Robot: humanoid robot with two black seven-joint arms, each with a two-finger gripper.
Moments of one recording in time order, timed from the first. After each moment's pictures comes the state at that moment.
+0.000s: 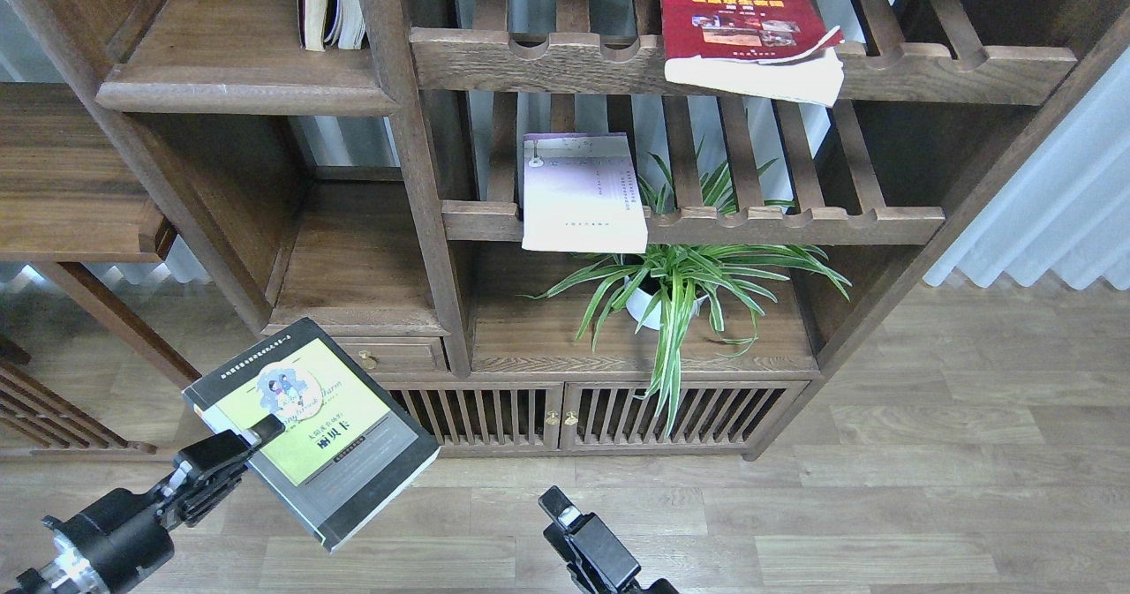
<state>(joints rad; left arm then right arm) 0.21 0.68 -1.03 -1.35 -0.30 -0.49 0.27 -0.33 0.02 0.77 1.25 -0.06 0.58 0.10</state>
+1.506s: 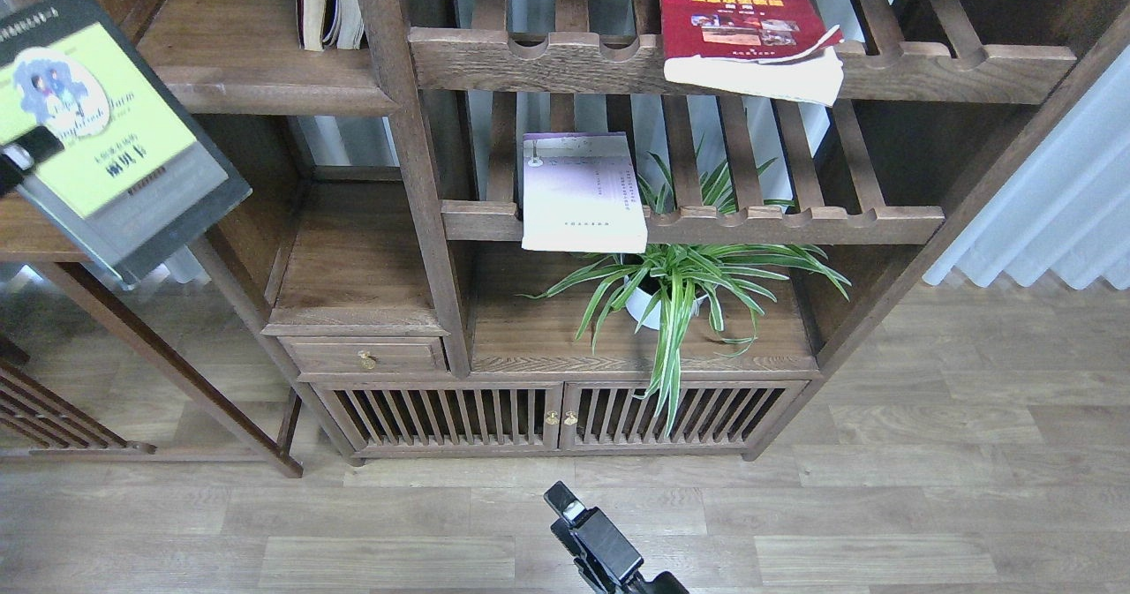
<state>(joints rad) -0.19 0.88 -1.63 -1.38 0.00 -0.49 0.43 -0.31 0.02 0.78 1.21 -0.06 0.58 0.10</state>
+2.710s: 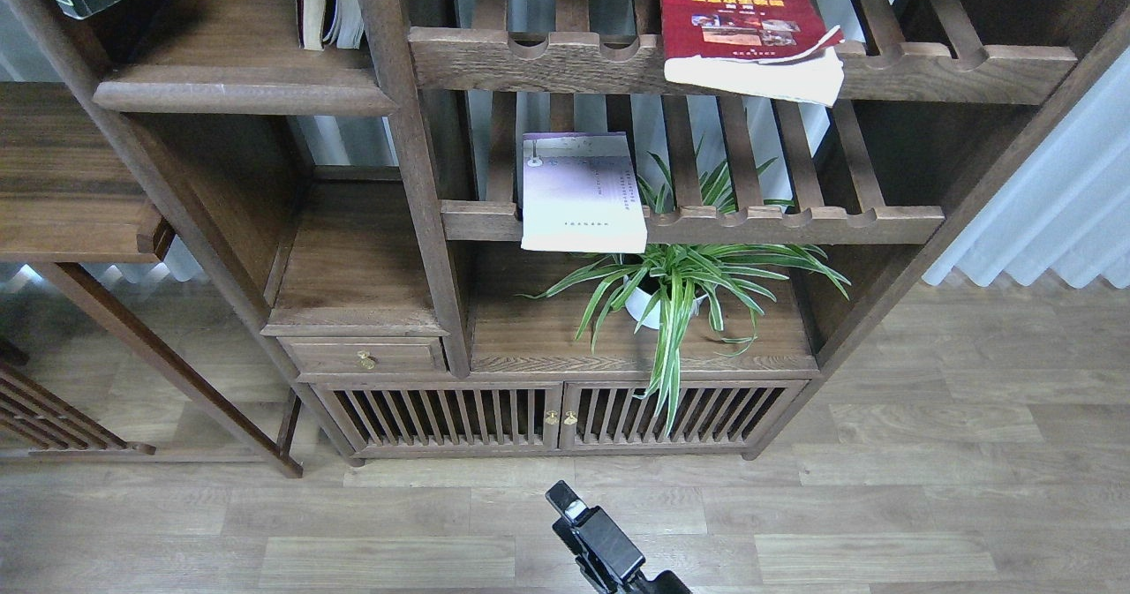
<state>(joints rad) -0.97 0.74 -1.34 -1.06 0.49 -0.49 0.49 -0.30 0.01 0.79 1.21 -0.06 0.58 0.10</state>
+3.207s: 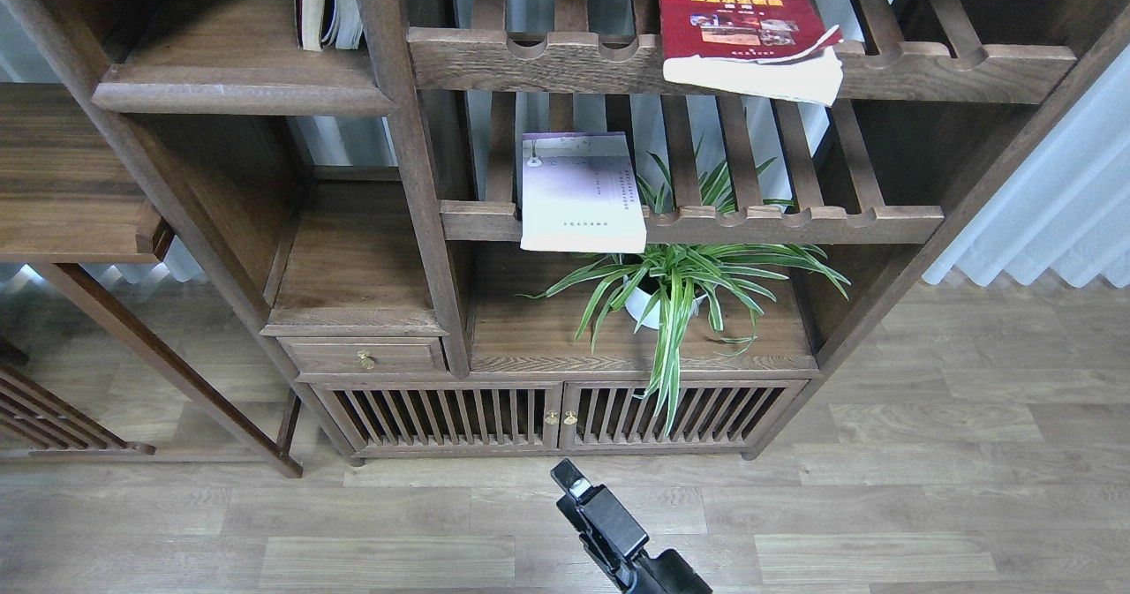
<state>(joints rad) -1.13 0.57 -1.21 -0.83 0.58 -0.49 0.49 -0.25 0.01 0.80 1.21 -0.05 0.58 0.11</state>
